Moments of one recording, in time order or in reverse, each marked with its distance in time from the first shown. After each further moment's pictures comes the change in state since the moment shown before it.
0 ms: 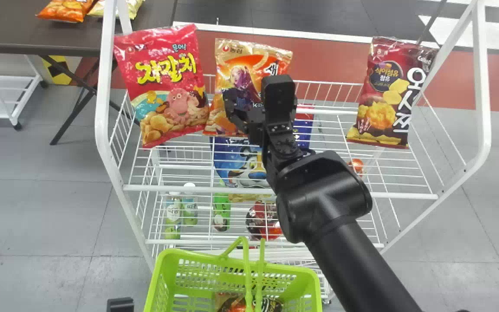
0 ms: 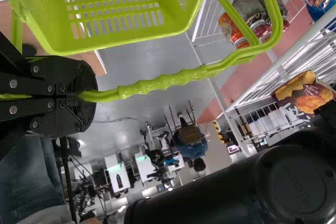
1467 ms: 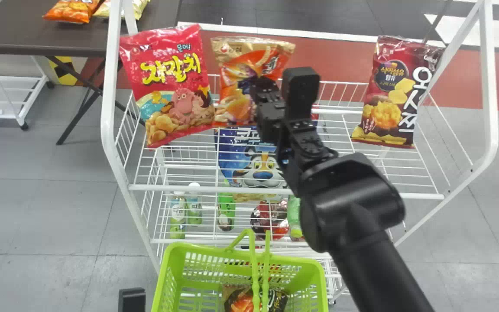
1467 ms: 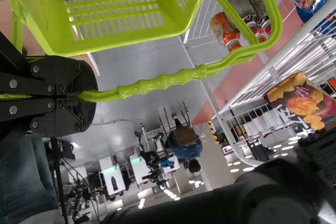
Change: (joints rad) left arm -0.034 -0.015 -0.016 0.032 0.002 -0.019 0.025; right arm 0.155 -0.052 -0.065 -0.343 -0.055 0.127 0.094
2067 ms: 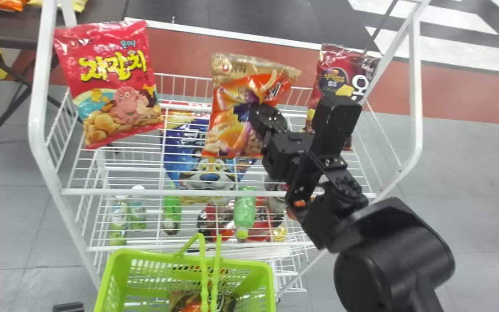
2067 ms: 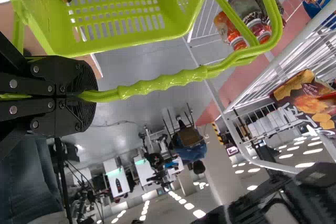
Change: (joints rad) left arm -0.002 -0.001 -0.023 -0.003 -0.016 0.000 0.012; right arm 0.356 -0.192 -0.159 -0.565 -0.227 0.286 0.001
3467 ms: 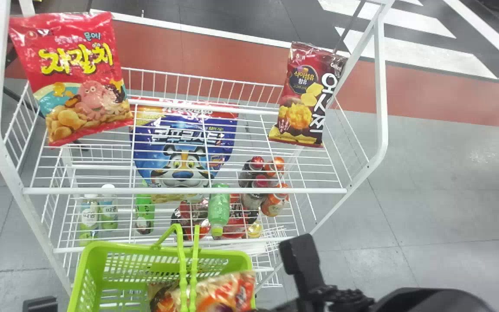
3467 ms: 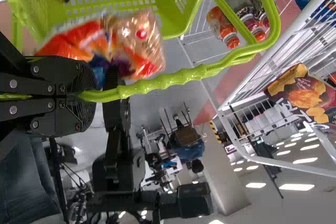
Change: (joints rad) left arm -0.024 -0.008 -0.016 0.004 -0.002 -0.008 0.013; right arm 0.329 -0.021 -0.151 -0.212 -0.121 0.844 0.204
